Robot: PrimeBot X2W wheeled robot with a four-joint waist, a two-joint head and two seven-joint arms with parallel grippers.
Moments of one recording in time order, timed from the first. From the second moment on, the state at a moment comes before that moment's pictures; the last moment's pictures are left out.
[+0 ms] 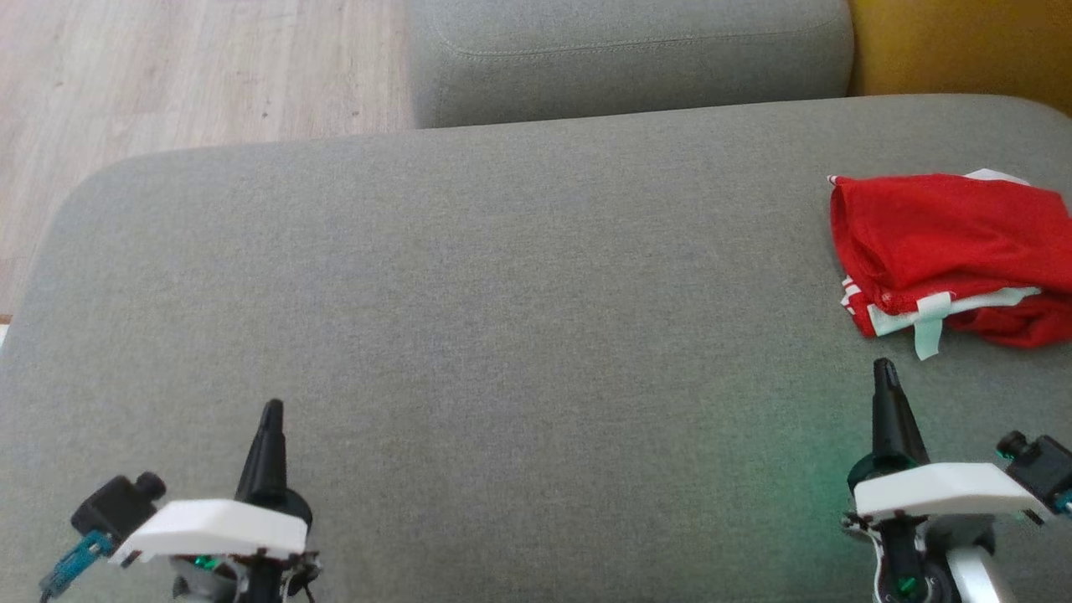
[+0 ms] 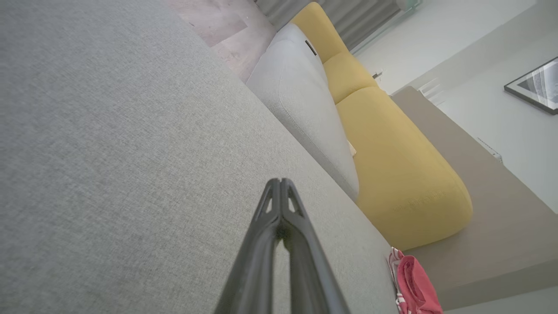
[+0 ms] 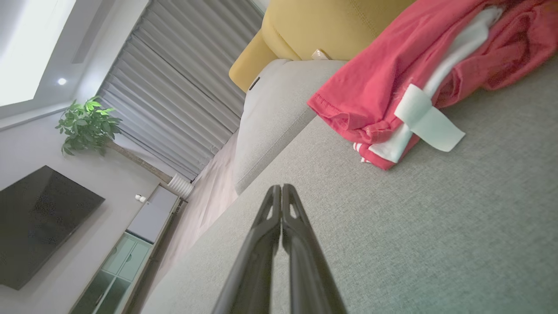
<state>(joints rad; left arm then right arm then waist) 0.03 0.04 -0.06 0.24 -0.91 -0.08 -0.10 -0.03 -0.05 0.02 0.30 0.83 0.13 -0.11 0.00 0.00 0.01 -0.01</state>
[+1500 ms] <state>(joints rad) -0.02 0.04 0.02 0.26 -1.37 -0.11 0.03 -0.04 -0.05 -0.06 0.29 1.36 0.13 0.02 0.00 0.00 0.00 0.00</state>
